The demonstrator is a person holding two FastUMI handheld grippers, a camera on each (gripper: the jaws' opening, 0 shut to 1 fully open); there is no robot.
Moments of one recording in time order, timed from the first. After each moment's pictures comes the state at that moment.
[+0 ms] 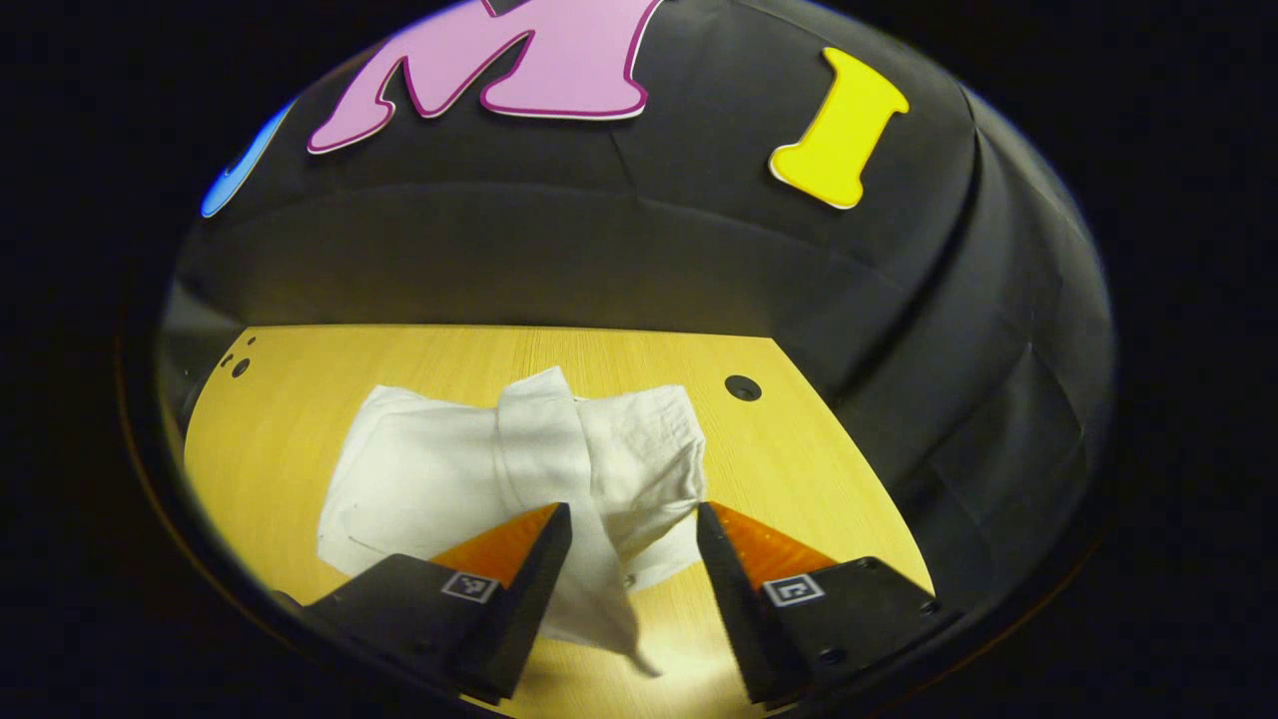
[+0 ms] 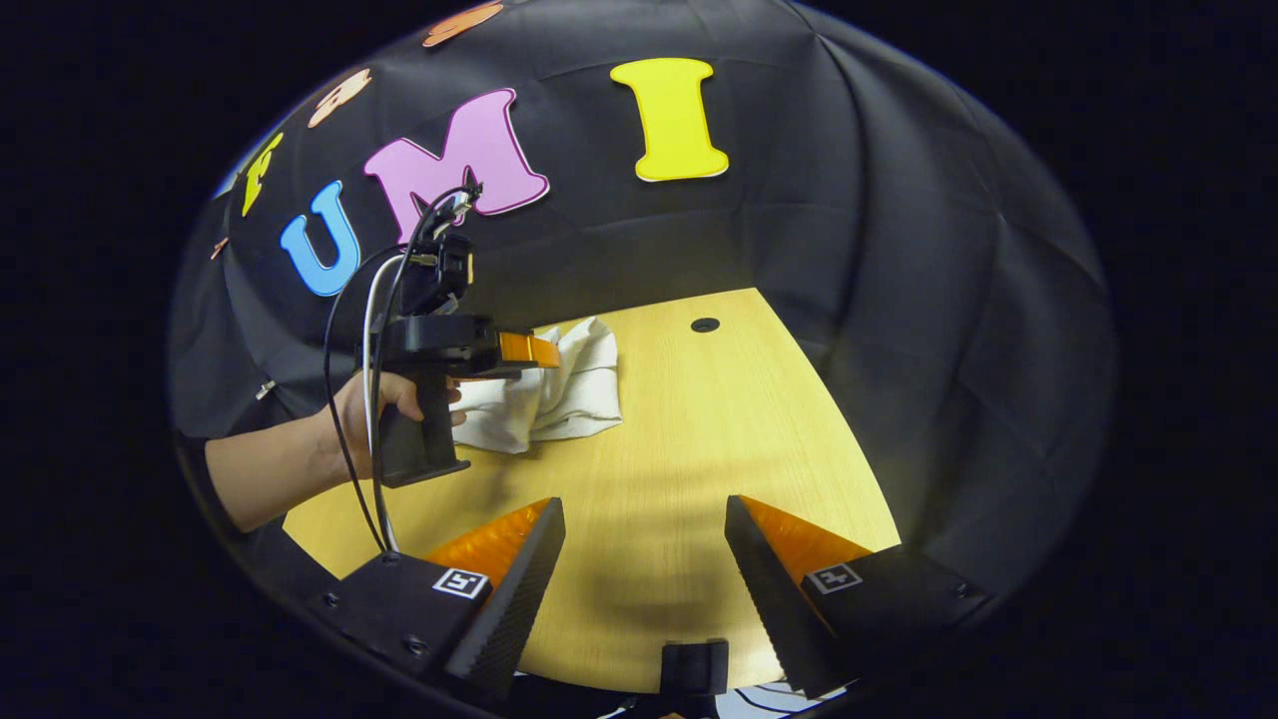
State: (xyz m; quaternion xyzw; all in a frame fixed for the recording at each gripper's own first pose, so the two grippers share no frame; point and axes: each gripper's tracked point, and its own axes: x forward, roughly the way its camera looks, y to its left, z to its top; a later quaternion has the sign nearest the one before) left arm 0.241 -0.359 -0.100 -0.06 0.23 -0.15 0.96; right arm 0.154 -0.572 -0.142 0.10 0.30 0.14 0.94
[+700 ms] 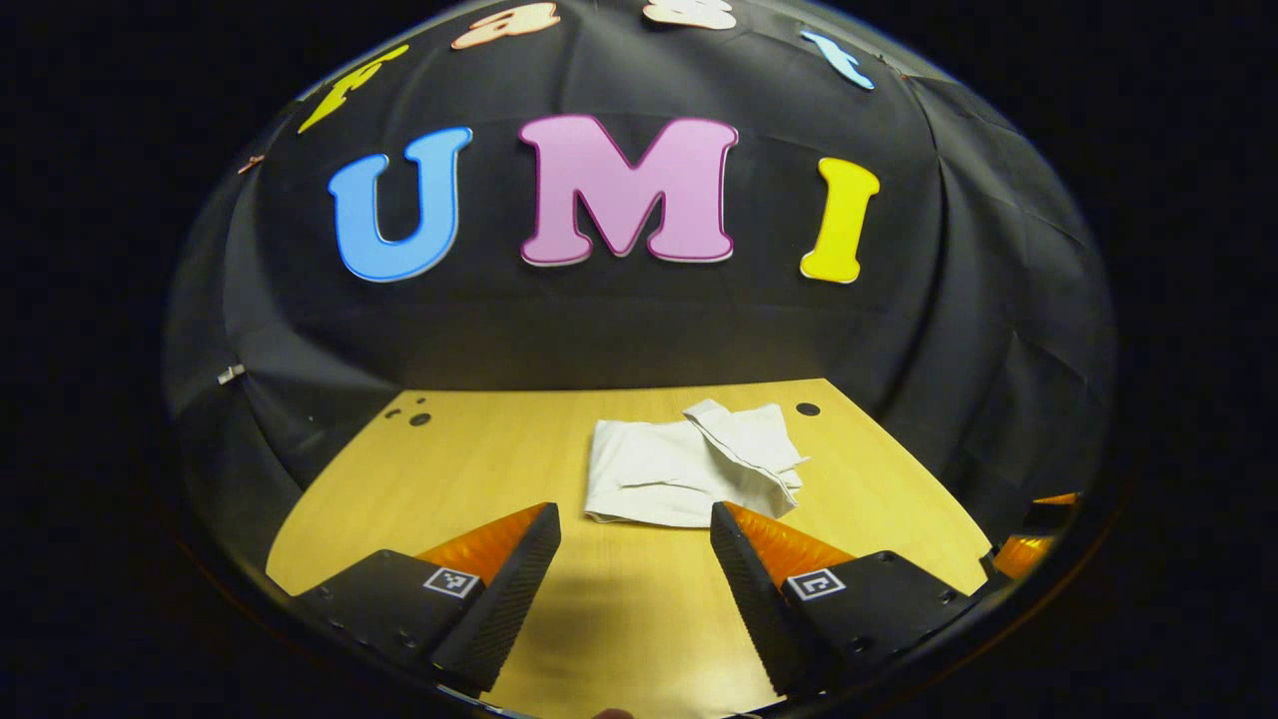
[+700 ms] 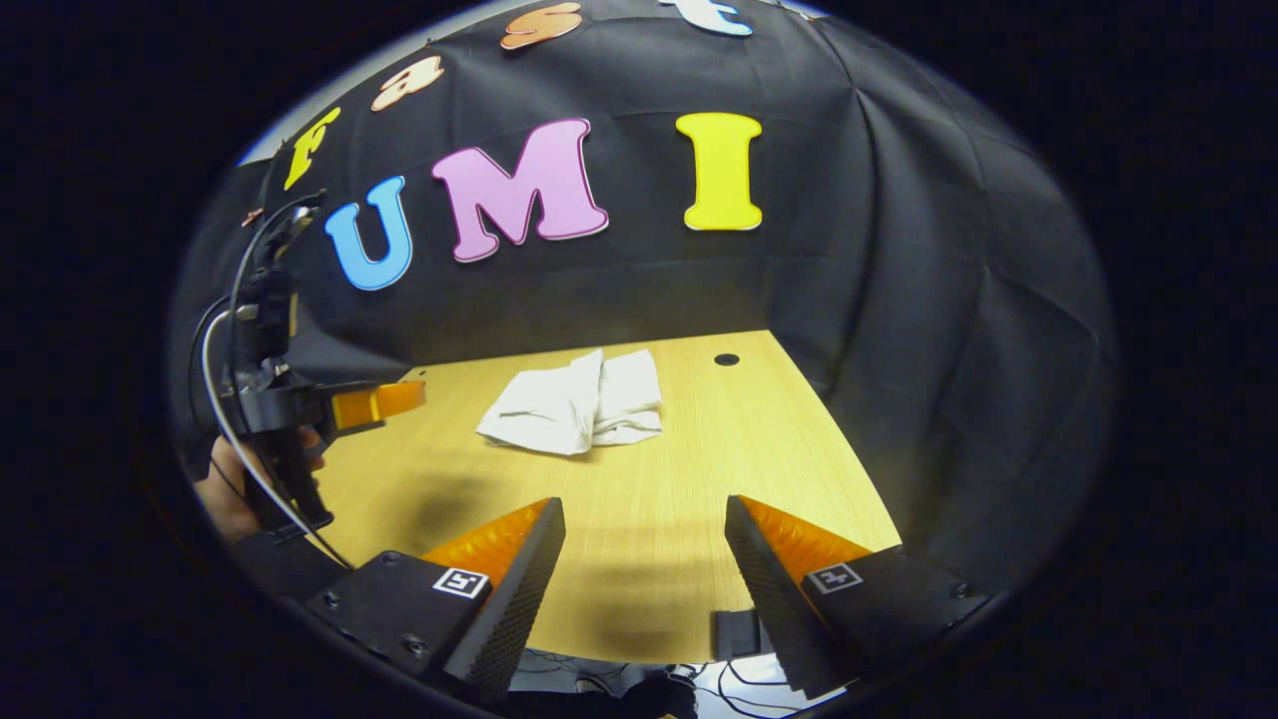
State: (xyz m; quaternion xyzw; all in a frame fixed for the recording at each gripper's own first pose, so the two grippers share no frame) left arm 0.030 -0.155 -0.033 0.00 0.08 -0.06 0.99; right arm 0.075 -0.530 -0.087 0.08 0.23 0.13 0.96
